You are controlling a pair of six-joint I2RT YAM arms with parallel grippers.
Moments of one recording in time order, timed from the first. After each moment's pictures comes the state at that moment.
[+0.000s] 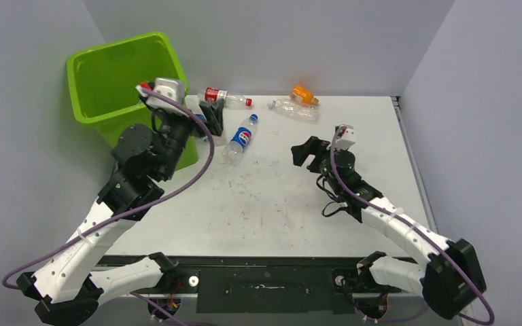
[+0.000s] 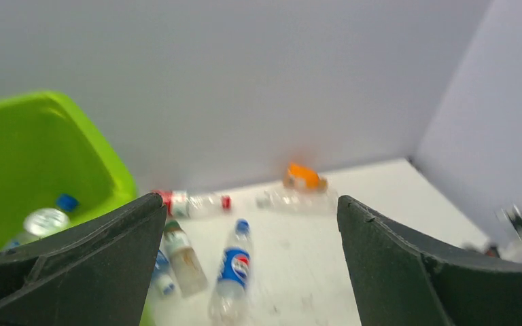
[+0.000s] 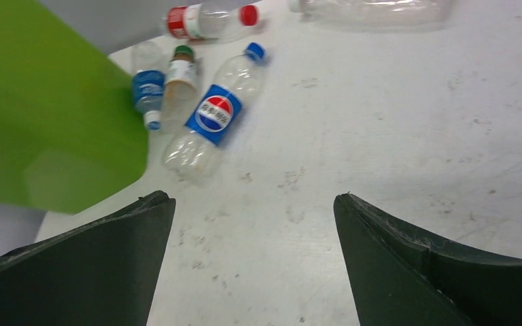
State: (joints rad) left arm -0.75 1.04 1.45 -0.11 -0.50 0.03; right arm 0.54 1.03 0.66 0.17 0.14 0.59
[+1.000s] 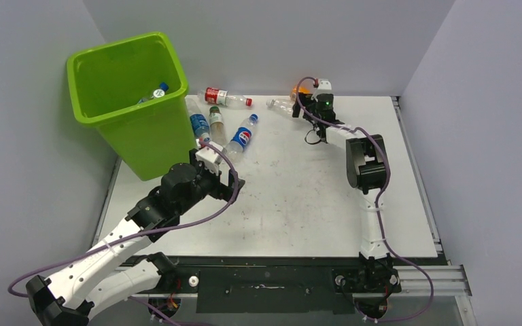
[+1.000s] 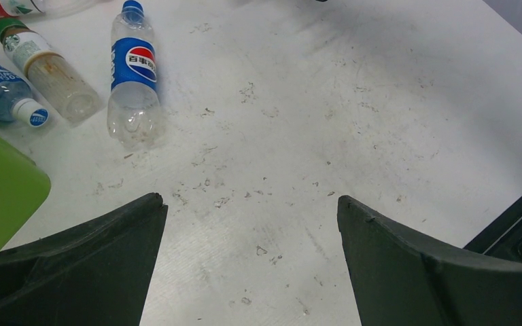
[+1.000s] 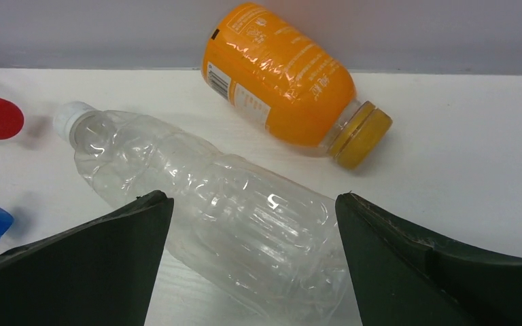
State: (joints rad) left arm -0.76 0.83 0.80 -0.26 -0.12 -0.17; right arm 0.21 2.40 1.74 0.34 -0.02 0.19
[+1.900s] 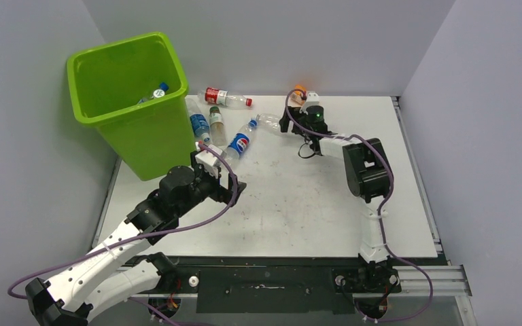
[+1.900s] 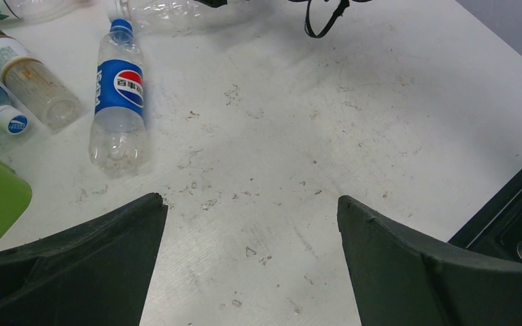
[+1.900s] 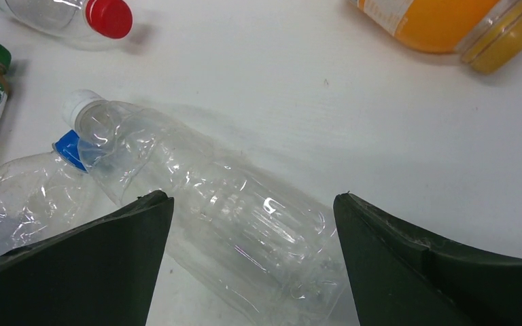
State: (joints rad) left arm -0.76 0.81 0.76 -0.23 -0.07 -0.17; right arm 0.31 2.26 1.49 0.41 -0.07 0.22
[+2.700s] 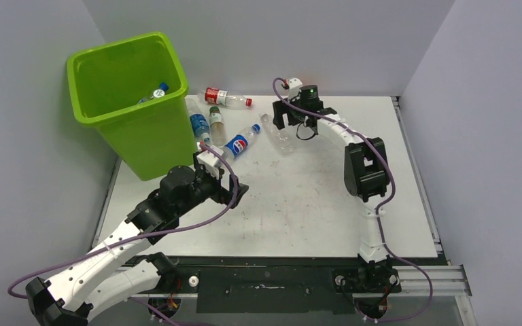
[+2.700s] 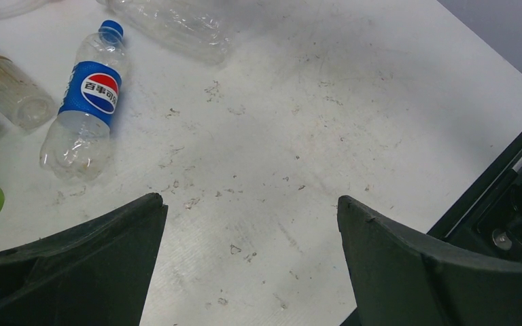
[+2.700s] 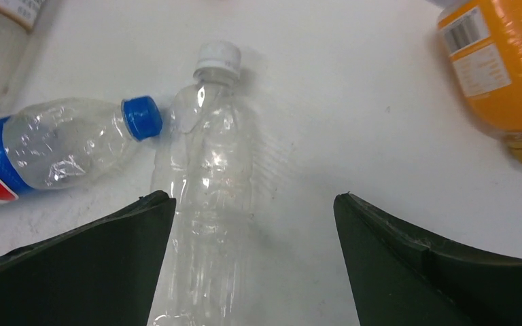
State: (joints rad) left arm -0.76 0.81 0.76 -0.23 -0.02 -0.19; right arm 0.32 2.24 1.83 -0.14 -0.25 -0.07
